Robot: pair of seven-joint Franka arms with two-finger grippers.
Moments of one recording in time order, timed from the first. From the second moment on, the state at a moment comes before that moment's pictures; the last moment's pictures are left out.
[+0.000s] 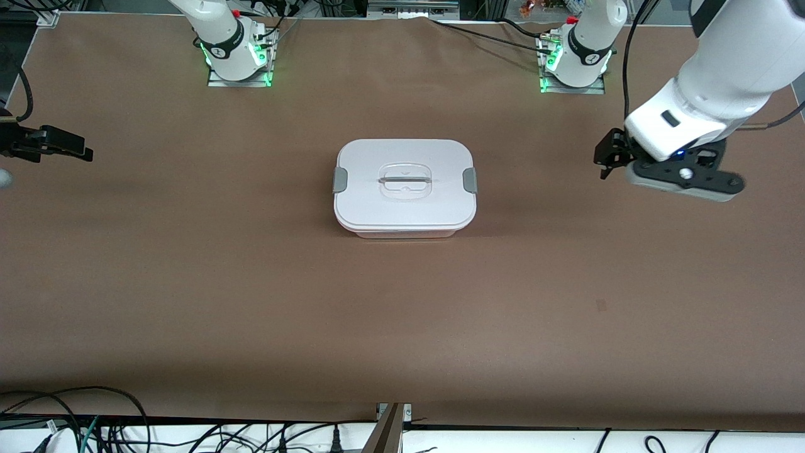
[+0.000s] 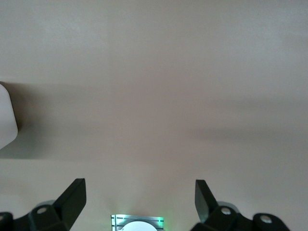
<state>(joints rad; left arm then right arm) 0.06 0.14 -0.35 -1.44 0.12 1.61 -0.13 -0.06 0.13 -0.04 -1.48 0.02 1.44 -0.12</state>
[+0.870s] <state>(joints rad) -0.01 -0.03 -0.13 -1.68 0.06 1.70 -0.15 -0.06 0.13 -0.04 -1.48 0.02 1.45 -0.12</state>
